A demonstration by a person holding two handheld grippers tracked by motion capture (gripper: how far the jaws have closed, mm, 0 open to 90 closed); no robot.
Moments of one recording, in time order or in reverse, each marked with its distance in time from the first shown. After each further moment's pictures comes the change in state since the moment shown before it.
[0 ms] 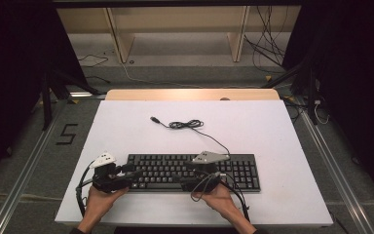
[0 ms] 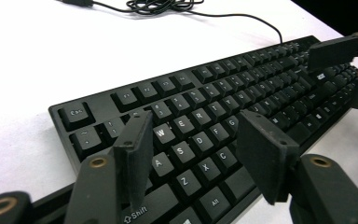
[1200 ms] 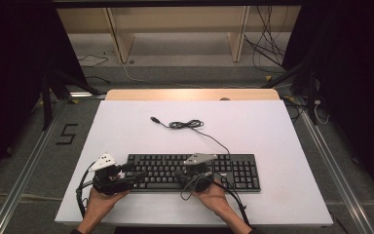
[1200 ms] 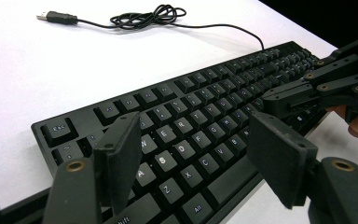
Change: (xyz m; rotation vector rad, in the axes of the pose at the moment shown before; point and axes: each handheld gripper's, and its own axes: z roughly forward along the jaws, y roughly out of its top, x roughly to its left) left arm -0.008 0.000 -0.003 -0.041 -0.032 0.042; right arm 0.000 -0.006 0.026 0.119 -0.027 -0.030
